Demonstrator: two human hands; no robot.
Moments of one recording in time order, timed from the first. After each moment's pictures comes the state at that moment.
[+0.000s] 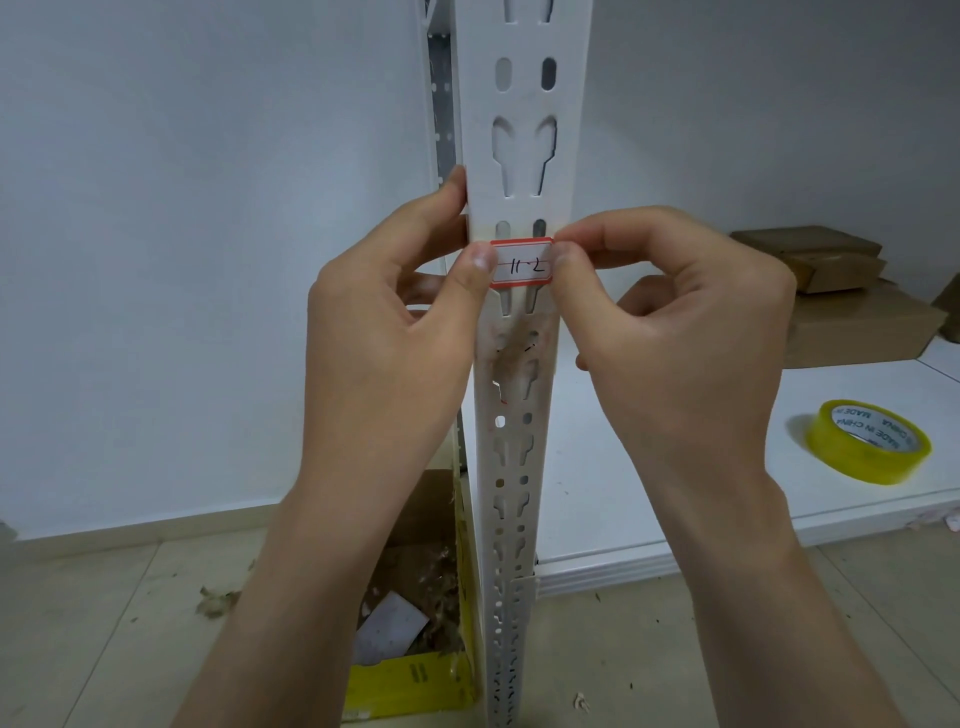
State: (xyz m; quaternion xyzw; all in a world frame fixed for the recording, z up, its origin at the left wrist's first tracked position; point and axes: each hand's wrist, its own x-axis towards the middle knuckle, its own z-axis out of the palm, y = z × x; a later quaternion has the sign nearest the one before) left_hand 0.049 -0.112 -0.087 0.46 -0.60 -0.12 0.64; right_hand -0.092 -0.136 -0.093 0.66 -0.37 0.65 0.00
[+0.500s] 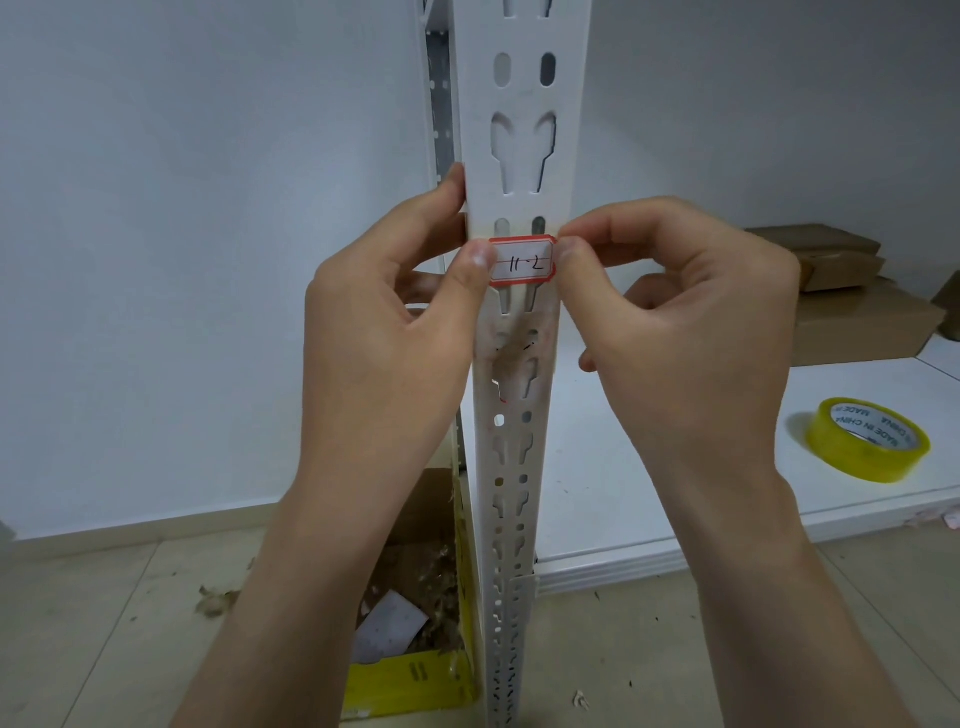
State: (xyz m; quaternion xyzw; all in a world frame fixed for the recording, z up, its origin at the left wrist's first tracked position) left_hand 0.048 -0.111 -0.087 0.46 -0.60 -0.12 0.64; right_hand -0.095 -0.134 -0.091 0.66 -0.38 0.65 -0.03
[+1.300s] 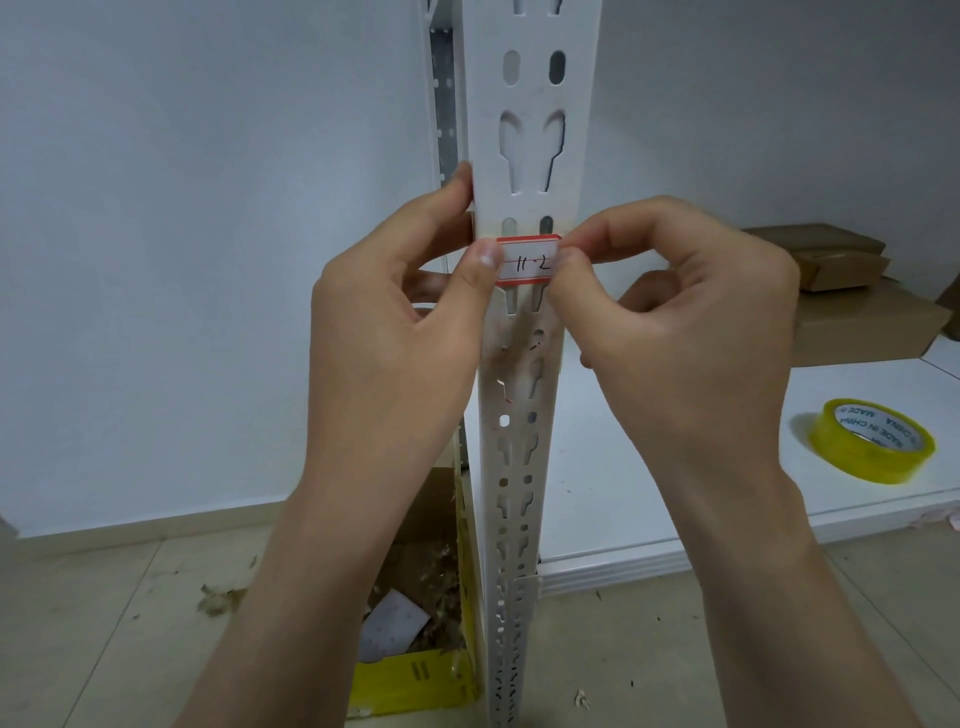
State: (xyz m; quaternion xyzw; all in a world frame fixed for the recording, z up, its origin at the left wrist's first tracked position) left_hand 0.050 -0.113 -0.089 0.45 -0.60 -0.12 0.65; right_hand -0.093 -0.134 -0.090 0.67 -0.38 0.64 0.00
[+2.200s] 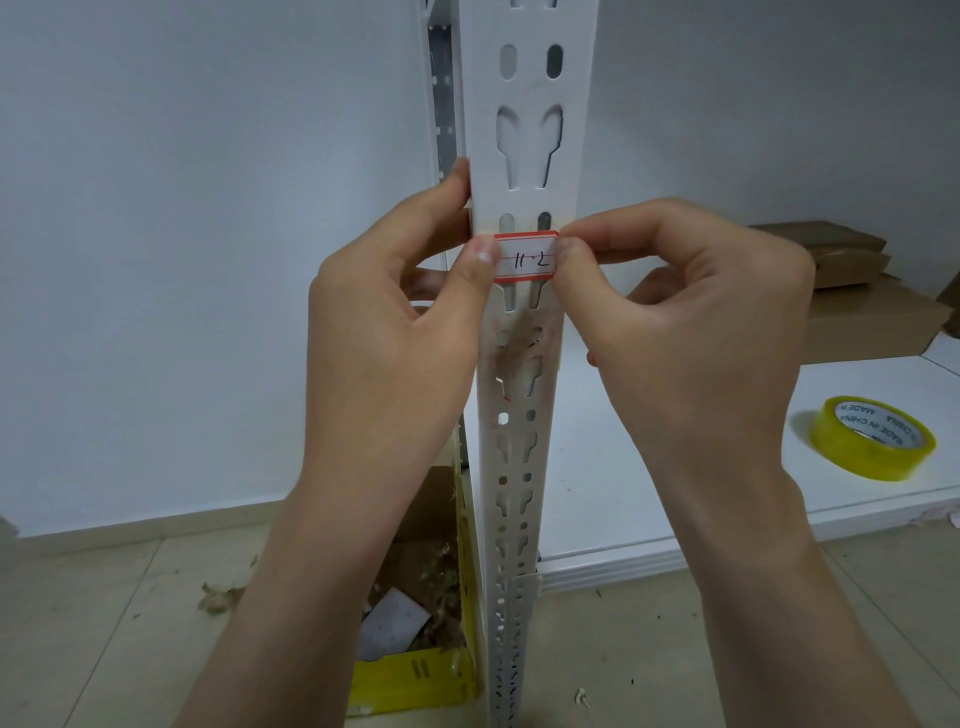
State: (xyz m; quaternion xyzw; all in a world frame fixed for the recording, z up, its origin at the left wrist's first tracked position) left_hand 0.048 -0.111 -0.088 0.46 -0.60 -0.12 0.64; right_hand -0.092 -0.135 -0.091 0.65 -0.39 0.66 0.01
